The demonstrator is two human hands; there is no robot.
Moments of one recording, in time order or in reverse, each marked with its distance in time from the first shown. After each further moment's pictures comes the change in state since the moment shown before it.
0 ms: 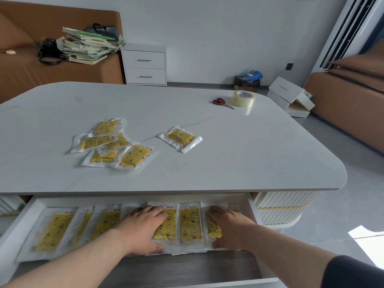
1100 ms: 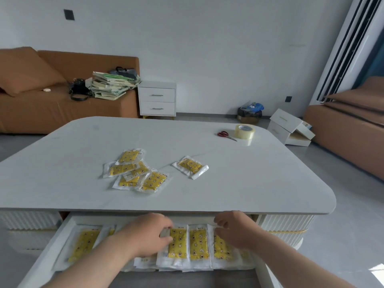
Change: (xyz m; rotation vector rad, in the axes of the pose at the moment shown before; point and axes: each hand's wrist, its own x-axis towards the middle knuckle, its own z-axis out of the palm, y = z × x) left_hand -0.079 0.009 -0.078 -0.247 0.244 -0.043; right_hand -0.051 -0.035 -0.077 0.381 0.262 0.092
